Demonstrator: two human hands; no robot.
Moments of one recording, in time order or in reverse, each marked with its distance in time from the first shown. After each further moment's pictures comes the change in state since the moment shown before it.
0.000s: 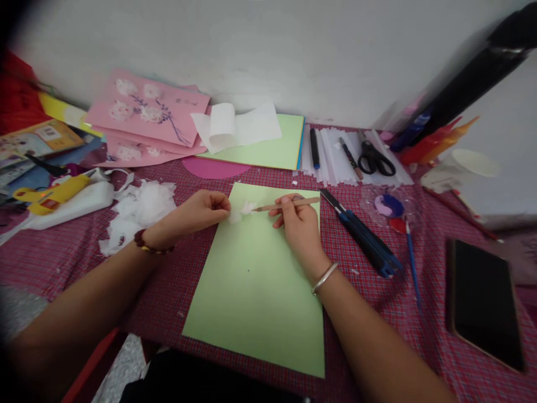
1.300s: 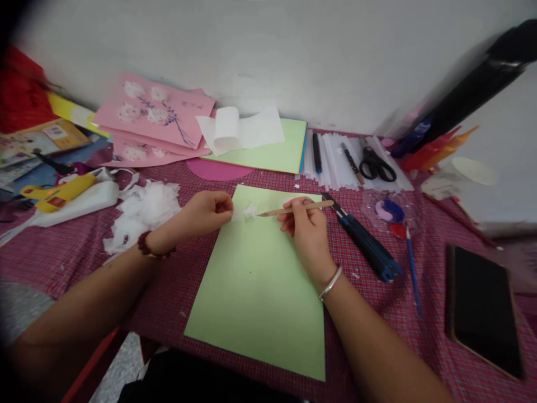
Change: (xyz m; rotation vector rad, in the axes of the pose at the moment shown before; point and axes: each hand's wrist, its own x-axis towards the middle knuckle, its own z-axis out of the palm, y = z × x) left_hand -0.005 0.008 0.002 0.281 0.131 0.096; right_hand -0.005 -0.007 -0.004 0.112 0.032 0.007
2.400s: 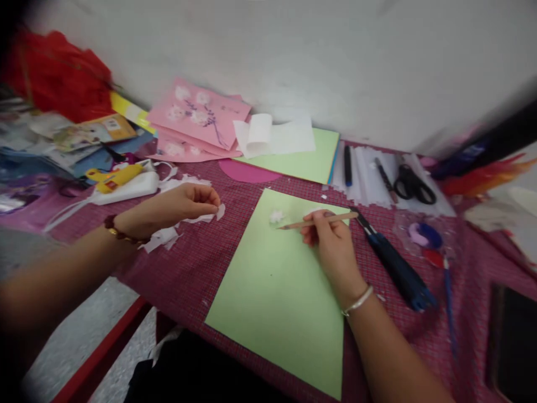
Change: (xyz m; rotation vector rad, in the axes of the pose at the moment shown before) left_hand -0.049 -0.031 -0.065 -0.409 -0.114 -0.254; right_hand -0.001 0.002 -0.005 -0.019 -0.136 0.075
